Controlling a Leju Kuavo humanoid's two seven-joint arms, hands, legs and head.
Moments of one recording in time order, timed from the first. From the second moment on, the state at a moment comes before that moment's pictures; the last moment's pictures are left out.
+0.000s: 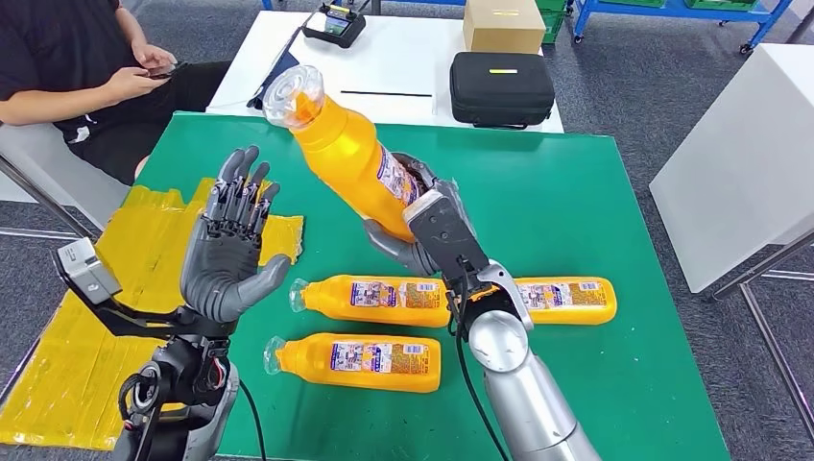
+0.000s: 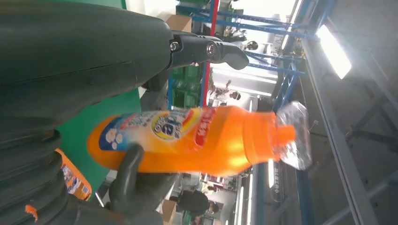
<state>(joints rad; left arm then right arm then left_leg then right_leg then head) -0.14 -0.16 -0.24 -1.62 0.37 -0.25 -0.28 -0.35 0.19 0.27 -1.36 0.42 0.05 -0.06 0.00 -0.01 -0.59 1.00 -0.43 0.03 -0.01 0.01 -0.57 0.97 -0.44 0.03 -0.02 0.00</state>
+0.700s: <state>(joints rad) -0.15 -0.18 -0.29 -1.61 0.42 -0.19 -0.22 -0.36 0.21 0.58 -1.34 0.83 -0.04 0.11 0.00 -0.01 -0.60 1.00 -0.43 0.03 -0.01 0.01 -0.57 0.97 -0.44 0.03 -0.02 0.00</state>
